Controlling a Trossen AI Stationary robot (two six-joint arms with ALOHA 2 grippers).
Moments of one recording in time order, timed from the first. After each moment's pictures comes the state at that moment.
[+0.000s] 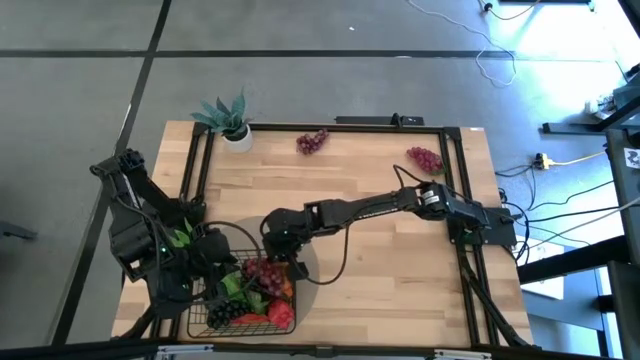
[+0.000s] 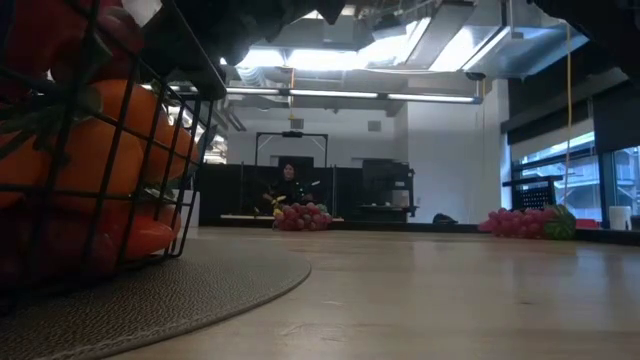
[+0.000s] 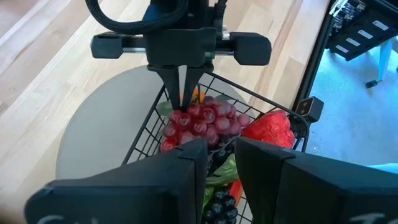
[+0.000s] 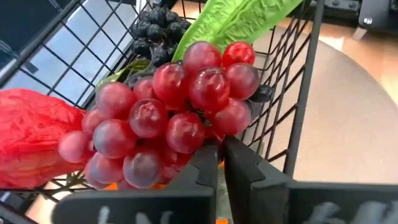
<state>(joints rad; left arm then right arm) -0.94 1.42 1.62 -1.30 -0.62 -1.33 0.15 2.33 2.05 -0.45 -0.33 -0.08</state>
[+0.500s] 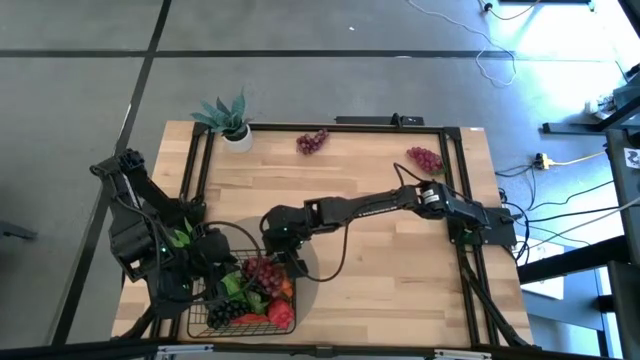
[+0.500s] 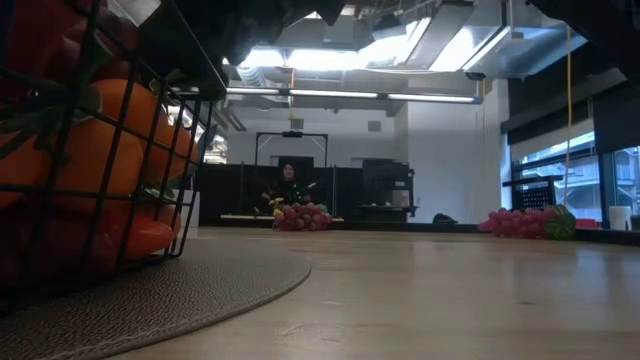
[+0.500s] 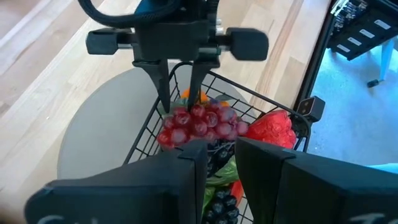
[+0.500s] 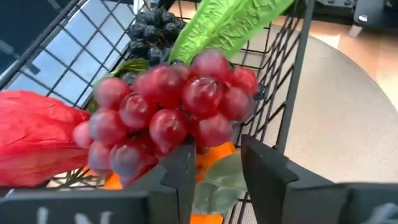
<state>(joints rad) -0.94 1.42 1.62 -1.30 -0.62 -1.33 0.14 2.33 2.06 -0.46 -0.35 -0.07</state>
